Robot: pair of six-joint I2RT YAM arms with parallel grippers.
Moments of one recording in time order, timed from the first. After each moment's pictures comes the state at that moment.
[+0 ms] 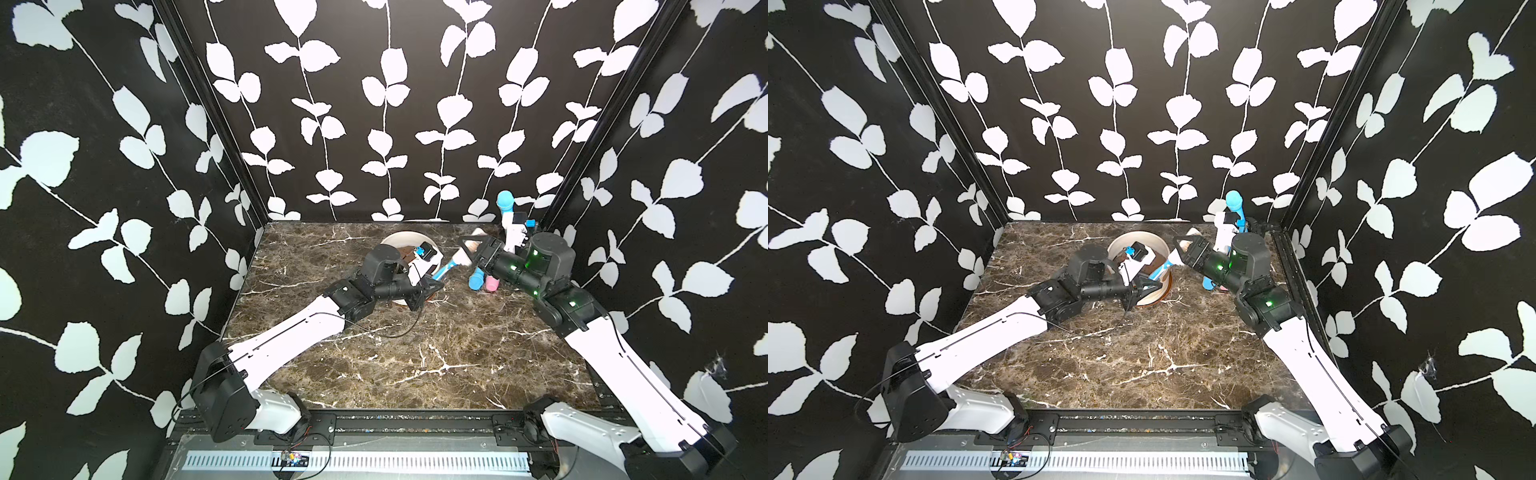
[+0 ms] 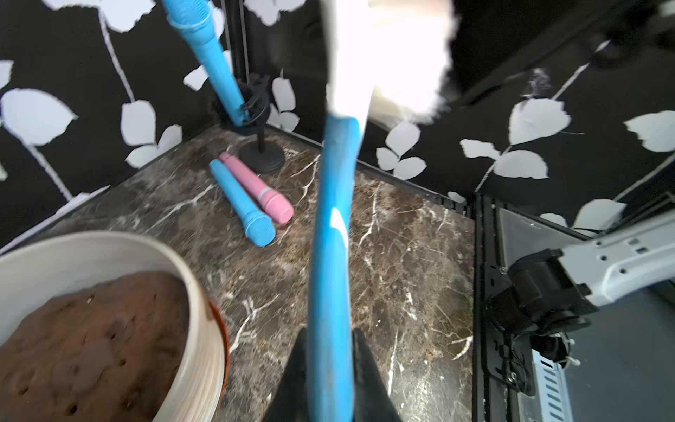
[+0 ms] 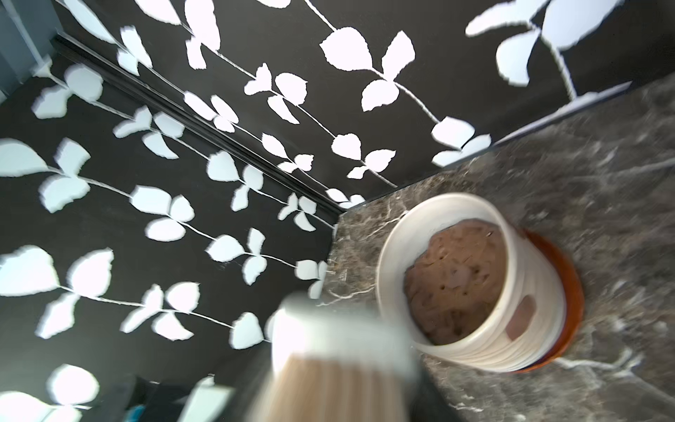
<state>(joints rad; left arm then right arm) -0.86 1.37 1.19 -0.16 0.43 -0.01 0.45 1.07 1.15 -0.24 -0.32 0.88</state>
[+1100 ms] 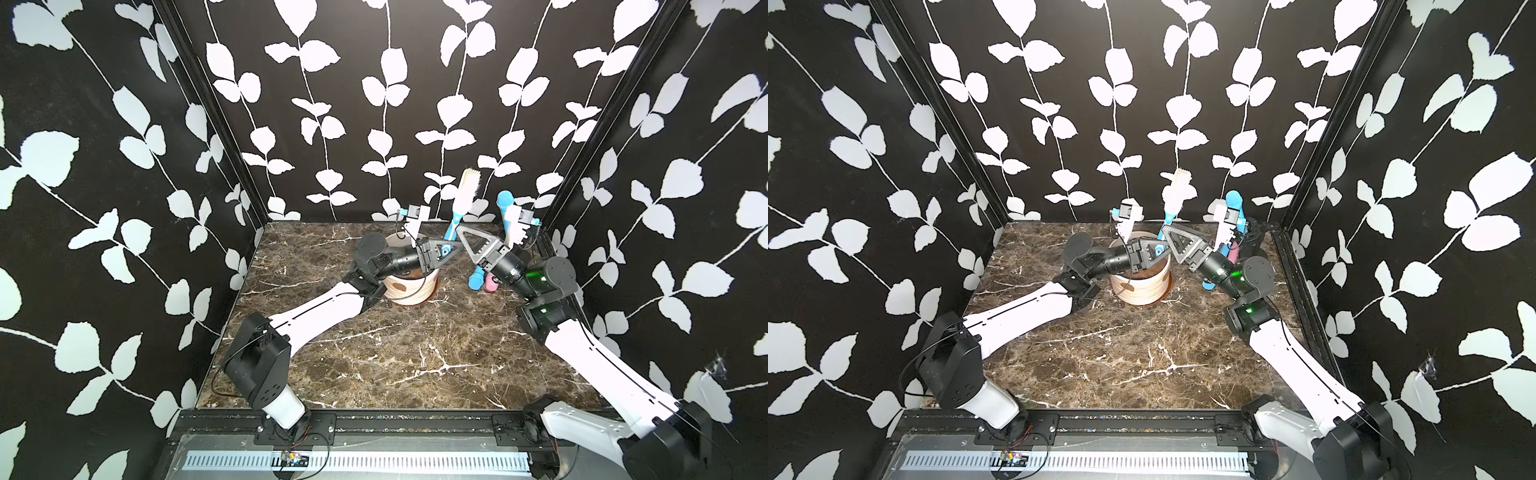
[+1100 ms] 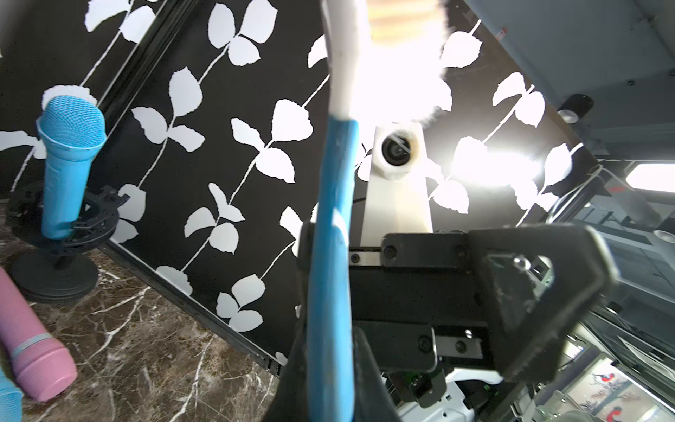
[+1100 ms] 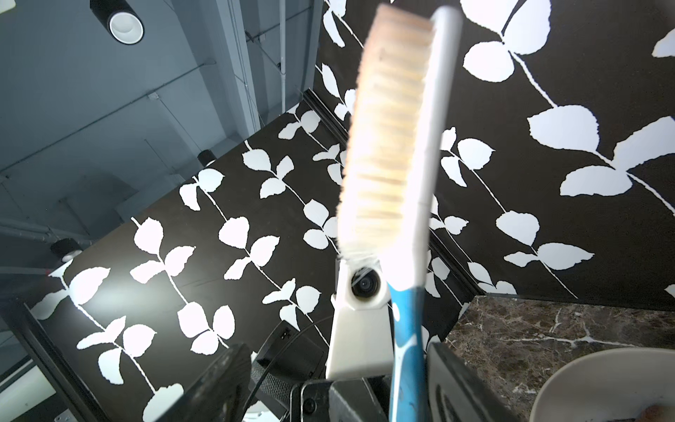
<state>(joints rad) -0.76 1.59 1.21 0.74 0.74 -0.94 0.46 1.09 0.90 0.65 -0.54 0.99</state>
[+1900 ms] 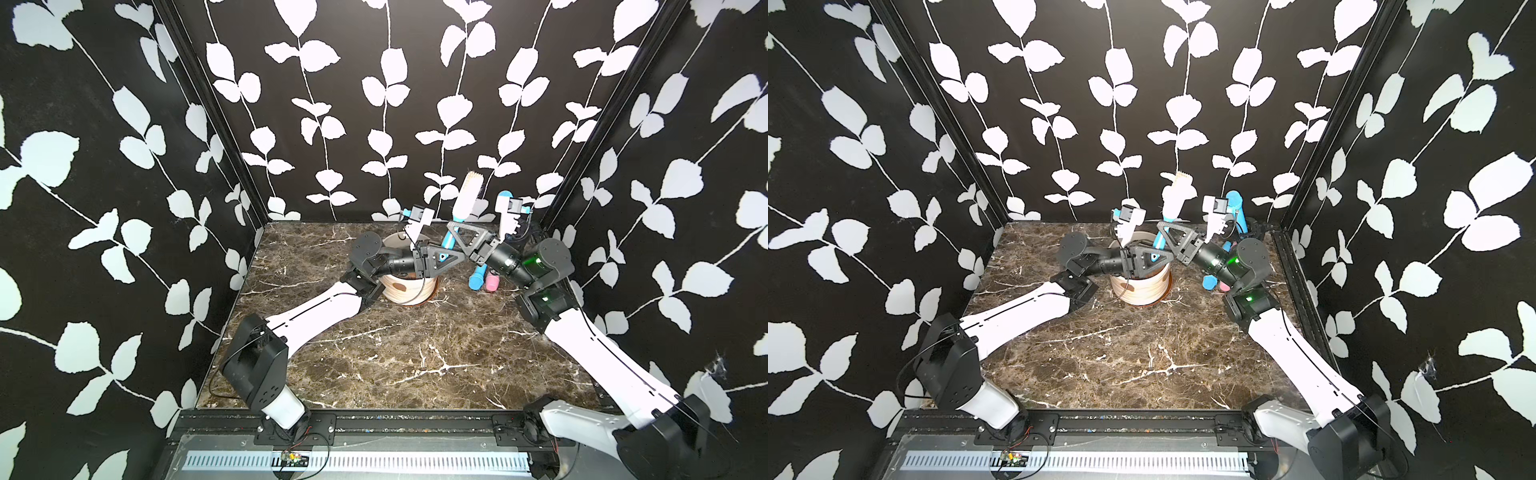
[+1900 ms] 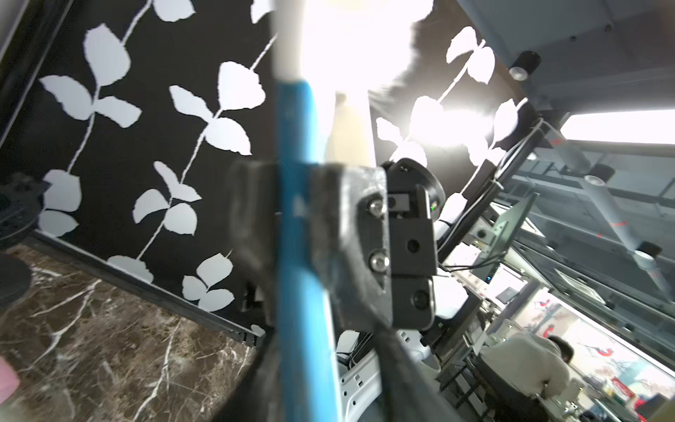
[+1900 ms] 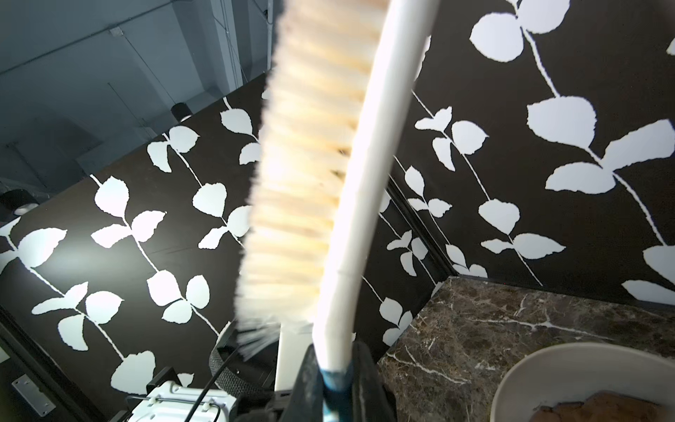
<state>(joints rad) -0.76 1.56 1.21 0.77 0.91 -0.94 0.46 1.15 1.05 0.40 -0.63 0.80</state>
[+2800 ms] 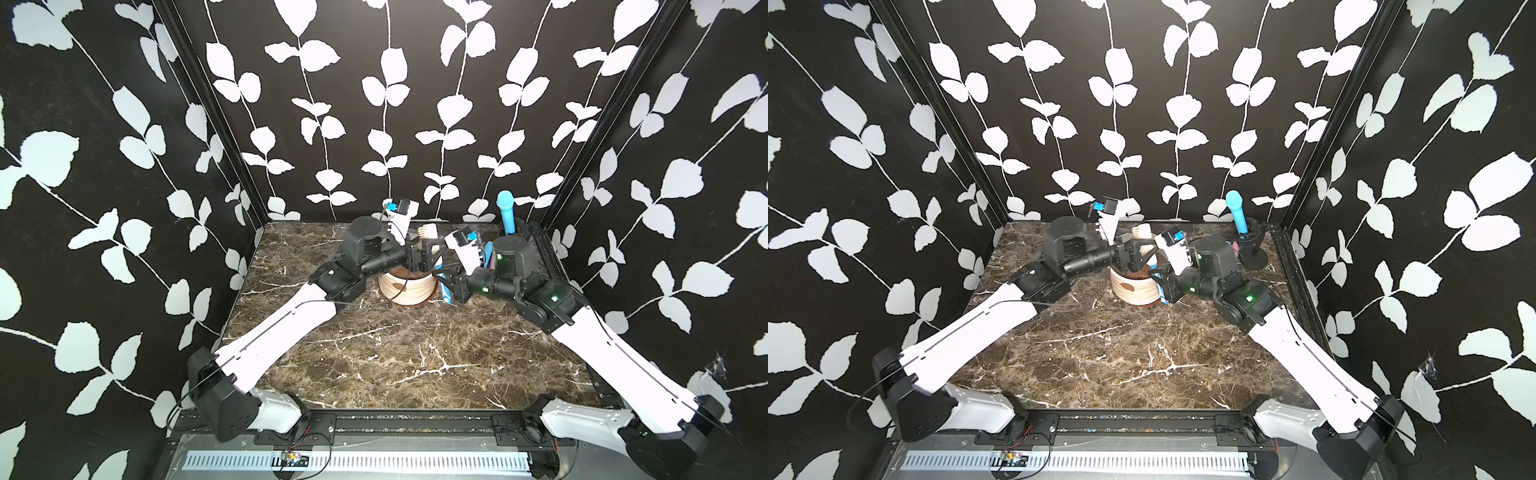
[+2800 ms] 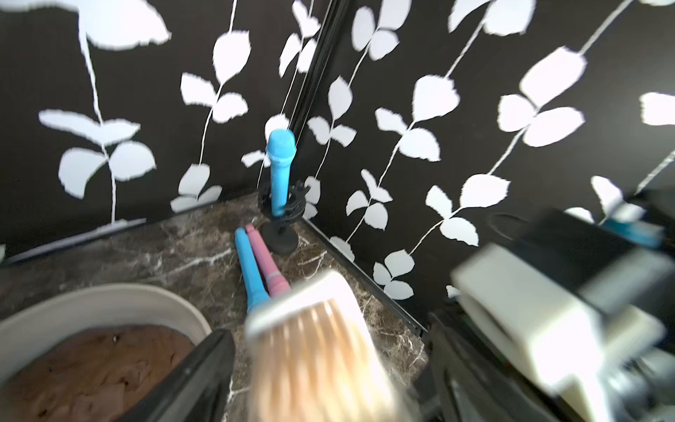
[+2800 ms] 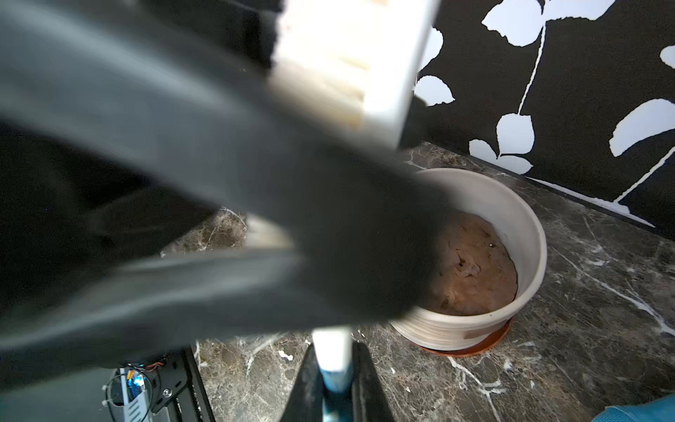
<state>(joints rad) -0.76 1.42 1.39 -0.13 0.31 -0.40 0.70 1.17 1.28 -0.55 -0.30 0.08</state>
